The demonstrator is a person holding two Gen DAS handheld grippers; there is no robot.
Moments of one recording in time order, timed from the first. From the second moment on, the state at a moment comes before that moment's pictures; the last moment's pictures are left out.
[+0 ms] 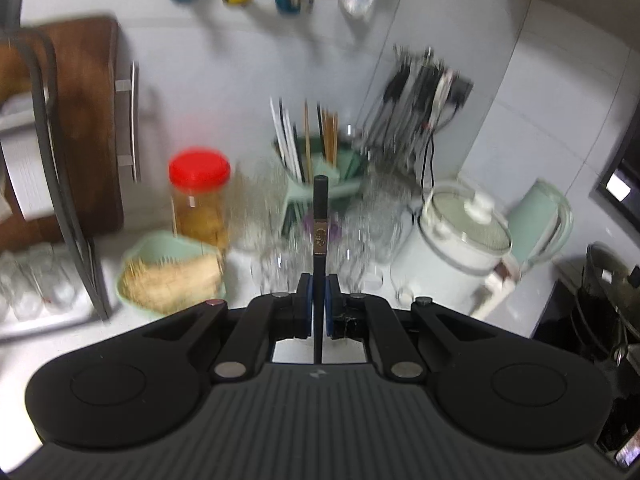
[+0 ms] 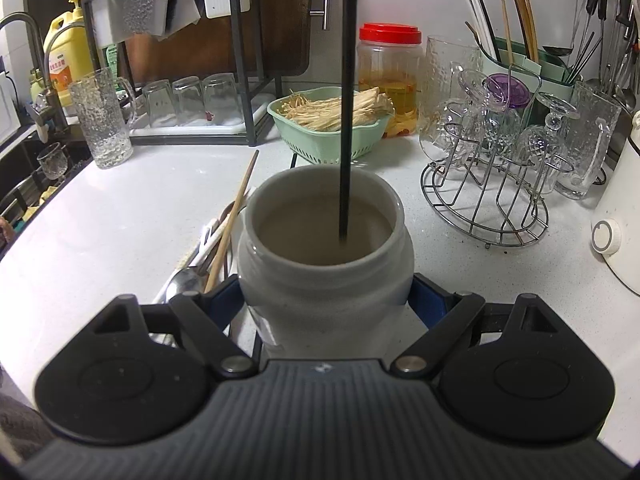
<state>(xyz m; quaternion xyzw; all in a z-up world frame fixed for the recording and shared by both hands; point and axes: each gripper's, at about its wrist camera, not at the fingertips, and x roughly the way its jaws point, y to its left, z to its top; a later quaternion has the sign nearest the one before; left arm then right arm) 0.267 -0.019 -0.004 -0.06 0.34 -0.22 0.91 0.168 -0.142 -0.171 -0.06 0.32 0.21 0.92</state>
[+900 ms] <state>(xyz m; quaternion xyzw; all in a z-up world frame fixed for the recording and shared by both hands) 0.261 -0.023 -0.052 -0.05 0.46 -0.26 0.85 0.174 -0.135 -0.168 -0.07 0.34 0.20 0.92</state>
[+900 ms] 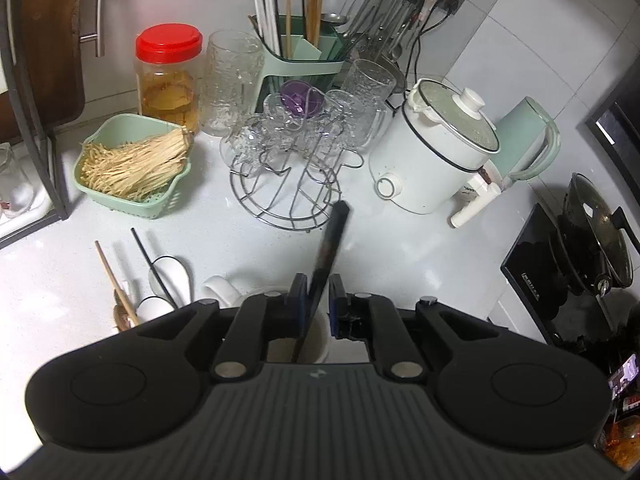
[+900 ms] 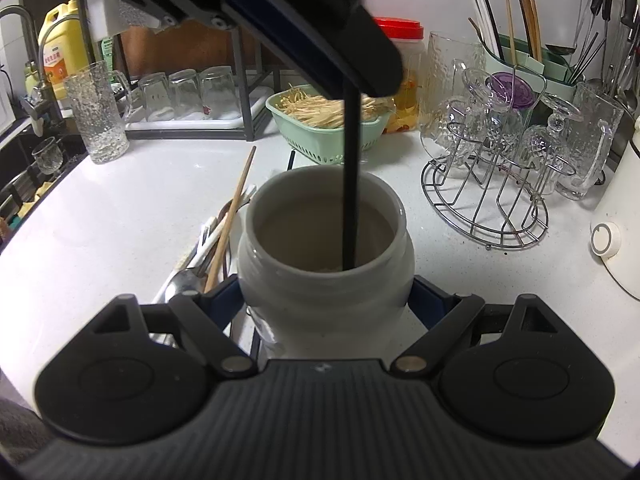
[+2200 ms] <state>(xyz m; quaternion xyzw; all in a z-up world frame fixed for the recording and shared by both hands) 0.242 0.073 -0.094 -0.08 0.45 -0.17 0.87 0.169 -0.152 -0.167 -0.03 0.35 0.12 0.93</state>
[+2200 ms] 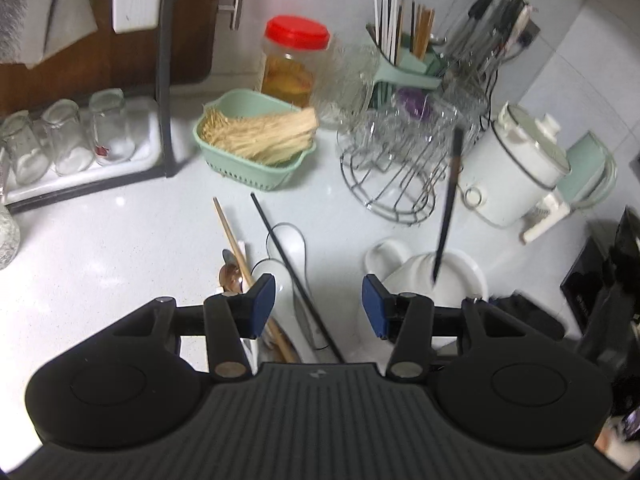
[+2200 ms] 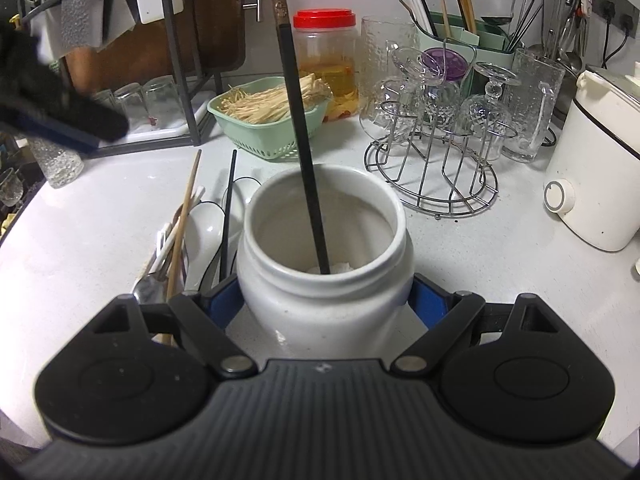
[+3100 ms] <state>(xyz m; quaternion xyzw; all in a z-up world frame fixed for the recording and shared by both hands) 0.346 0.114 -0.197 -0.16 0.48 -0.07 0.86 0.171 -0.153 -0.168 -0.03 0.34 0.10 0.93</state>
